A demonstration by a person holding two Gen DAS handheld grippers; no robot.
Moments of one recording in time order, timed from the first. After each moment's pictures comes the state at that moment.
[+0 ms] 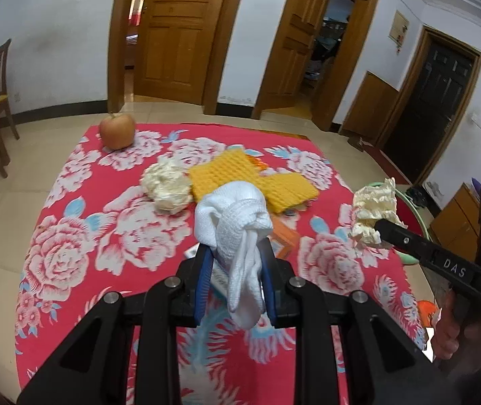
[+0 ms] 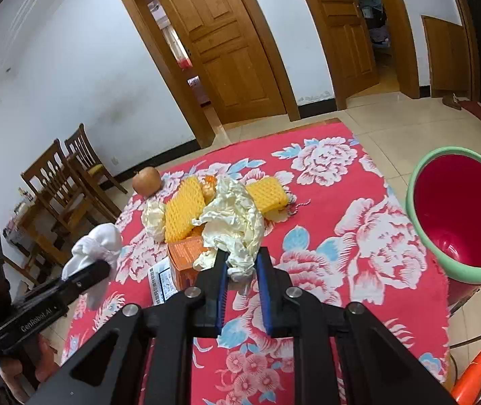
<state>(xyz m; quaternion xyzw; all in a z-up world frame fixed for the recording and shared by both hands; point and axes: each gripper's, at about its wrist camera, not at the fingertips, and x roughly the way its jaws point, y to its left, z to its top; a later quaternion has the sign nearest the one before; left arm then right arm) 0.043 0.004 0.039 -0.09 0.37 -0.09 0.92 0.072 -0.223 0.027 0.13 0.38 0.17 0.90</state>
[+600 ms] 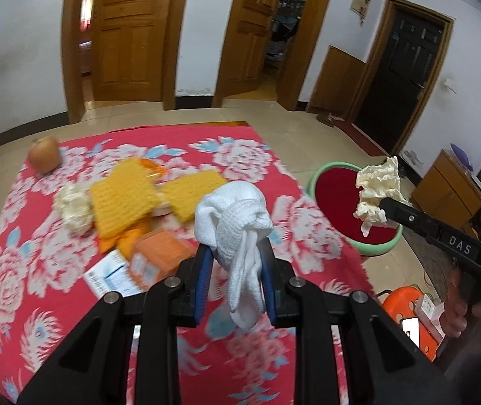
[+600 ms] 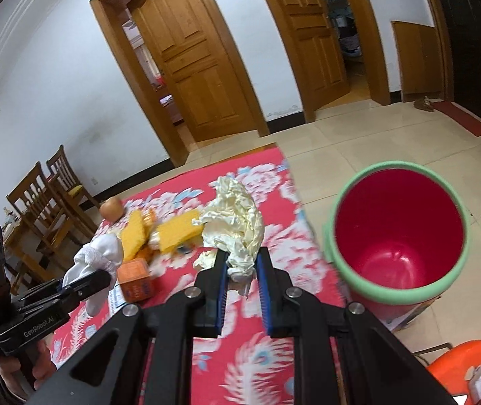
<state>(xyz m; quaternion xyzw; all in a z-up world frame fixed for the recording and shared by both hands) 0.070 -0.104 0.050 -0.04 0.39 -0.16 0.91 0.070 -0.330 0.048 0.14 0.36 0.12 0.92</state>
